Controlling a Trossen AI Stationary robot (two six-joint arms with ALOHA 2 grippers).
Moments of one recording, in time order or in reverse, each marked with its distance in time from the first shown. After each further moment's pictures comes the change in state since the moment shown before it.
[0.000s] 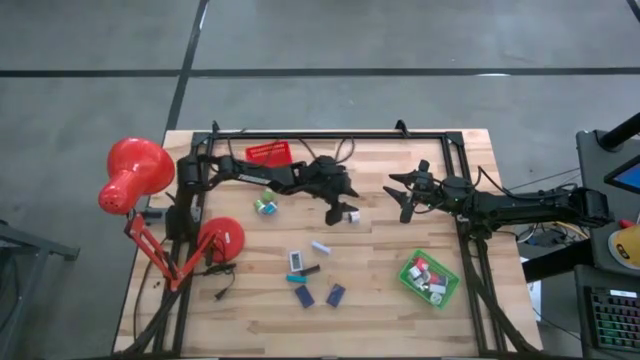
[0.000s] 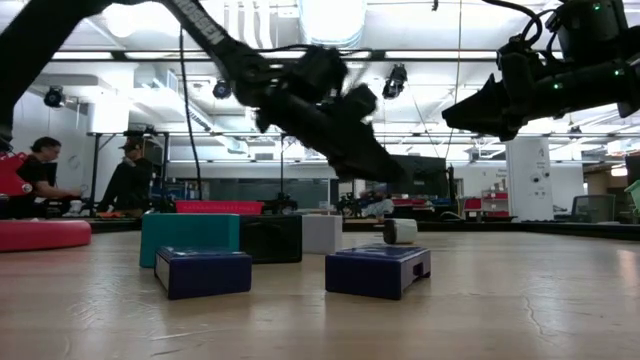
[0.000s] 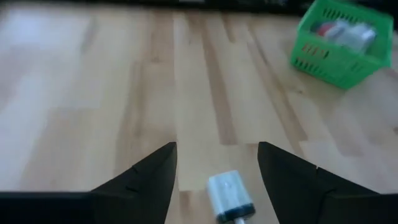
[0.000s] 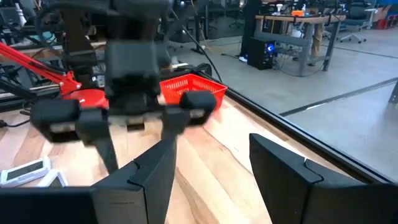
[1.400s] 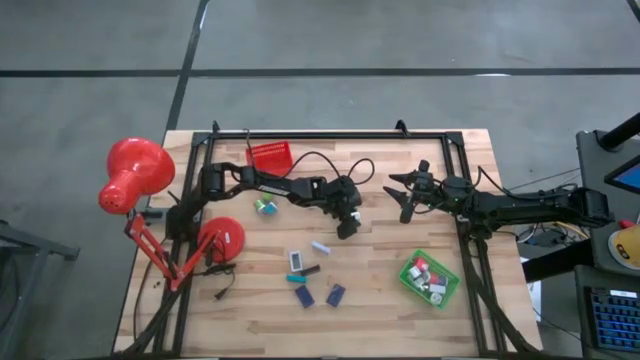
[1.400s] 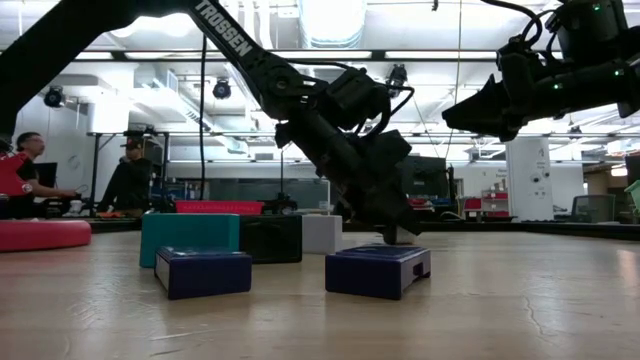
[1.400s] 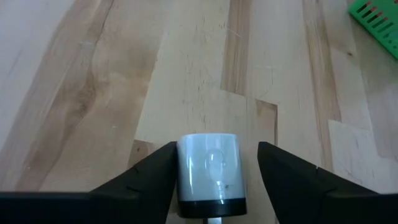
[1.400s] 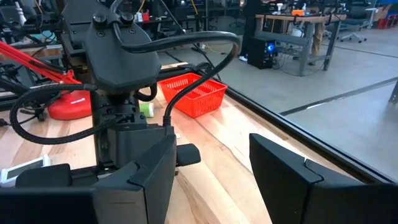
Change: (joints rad) left arm -0.092 0.198 0.191 -0.252 -0.129 -0.279; right arm 0.000 0.000 0.000 -0.002 0.000 0.000
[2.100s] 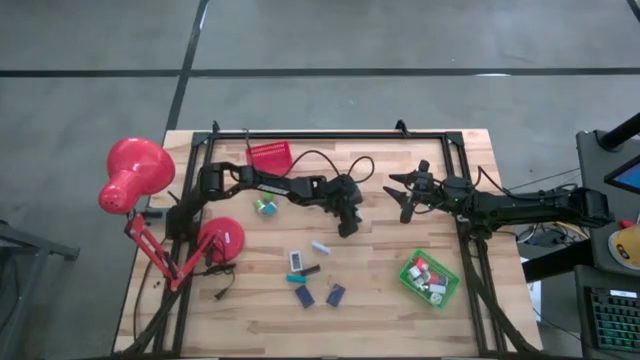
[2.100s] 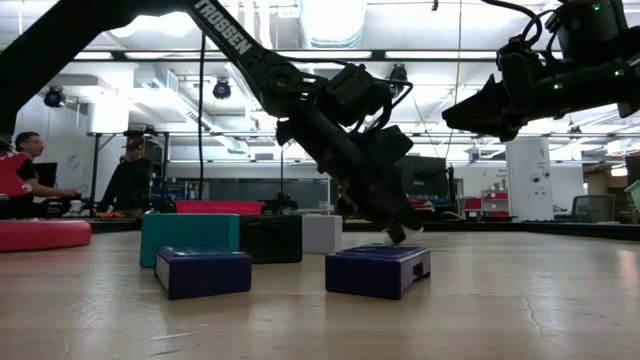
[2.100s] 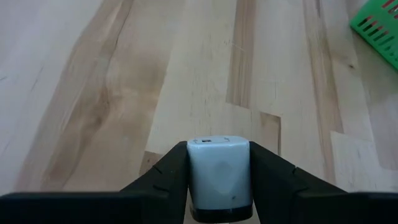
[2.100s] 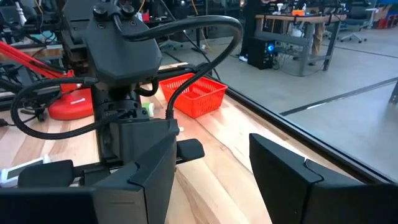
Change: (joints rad) left arm 0.000 -0.004 0.003 0.006 -0.019 -0.001; right arm 0.000 0.000 0.000 0.000 0.000 0.000
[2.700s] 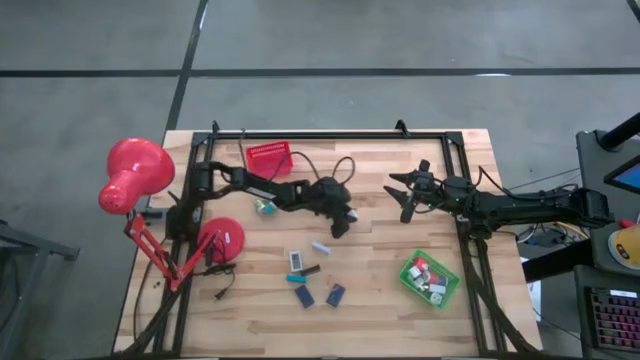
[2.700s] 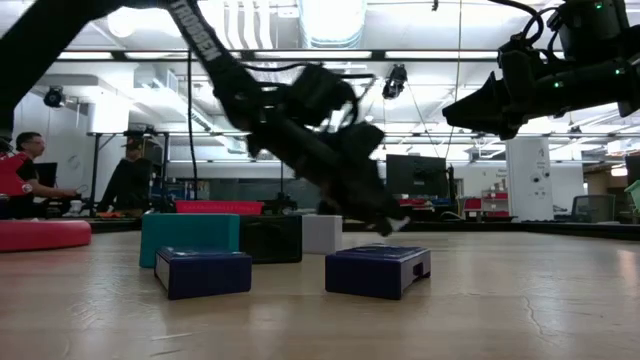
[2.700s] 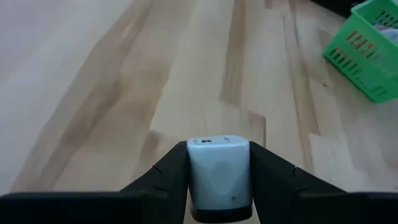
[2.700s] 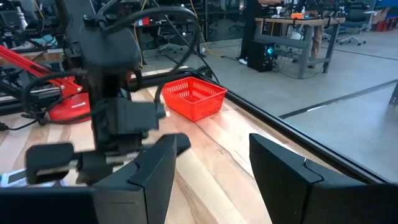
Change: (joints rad) left arm 0.001 -0.105 -0.265 0.360 -0.007 -0.096; right arm 0.000 -0.011 0.000 0.001 0.000 0.000
